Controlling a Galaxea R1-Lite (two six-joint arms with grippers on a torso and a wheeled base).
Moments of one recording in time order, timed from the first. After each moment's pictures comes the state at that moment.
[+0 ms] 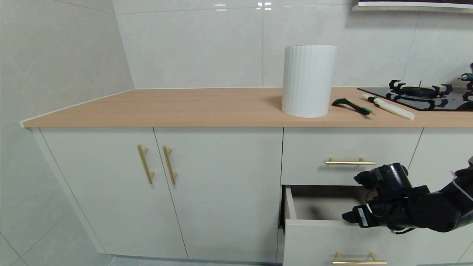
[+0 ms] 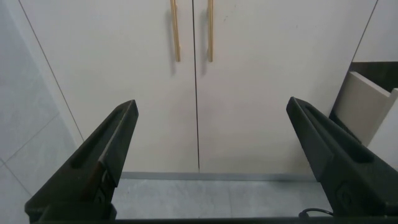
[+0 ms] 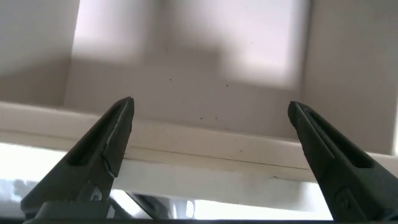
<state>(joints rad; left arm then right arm) 0.00 0.00 0.00 0.00 -0.02 0.01 0.20 1.98 -0.66 -0.40 -0.13 0.04</state>
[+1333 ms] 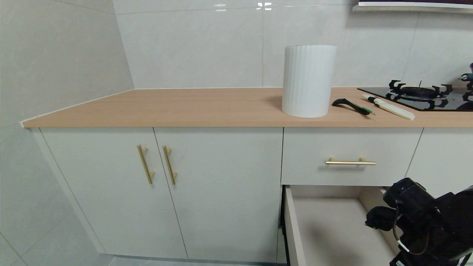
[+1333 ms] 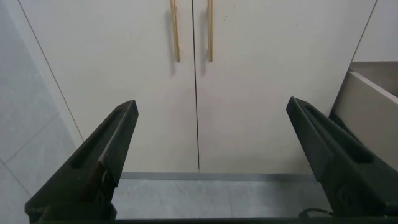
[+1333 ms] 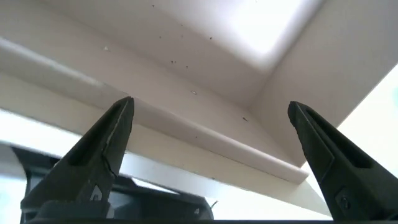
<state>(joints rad) 0.00 0.00 0.00 0.00 -0.02 0.01 0.33 1.72 -0.66 0.34 -0.13 -0.22</state>
